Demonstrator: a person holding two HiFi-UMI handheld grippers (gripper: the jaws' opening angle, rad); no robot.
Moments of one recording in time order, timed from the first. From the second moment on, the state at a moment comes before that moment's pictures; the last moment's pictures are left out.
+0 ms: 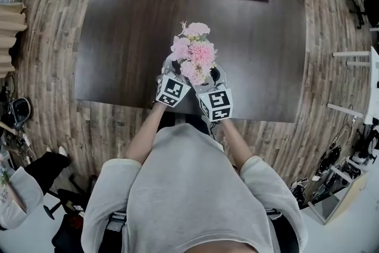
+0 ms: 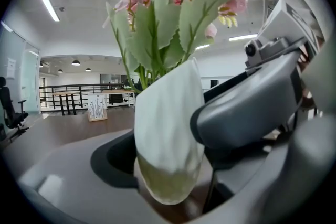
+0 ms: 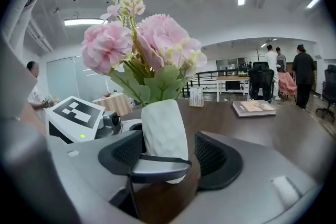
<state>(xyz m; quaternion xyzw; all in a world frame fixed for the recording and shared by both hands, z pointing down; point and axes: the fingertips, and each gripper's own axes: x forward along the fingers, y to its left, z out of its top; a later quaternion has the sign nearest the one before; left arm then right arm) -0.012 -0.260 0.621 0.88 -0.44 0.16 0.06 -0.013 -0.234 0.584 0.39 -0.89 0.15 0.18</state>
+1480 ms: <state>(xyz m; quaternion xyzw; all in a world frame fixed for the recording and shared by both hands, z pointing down) -0.036 -0.163 0.601 0.85 -0.49 0.16 0.06 0.029 -0.164 0.566 0.41 -0.89 0.11 0.18</state>
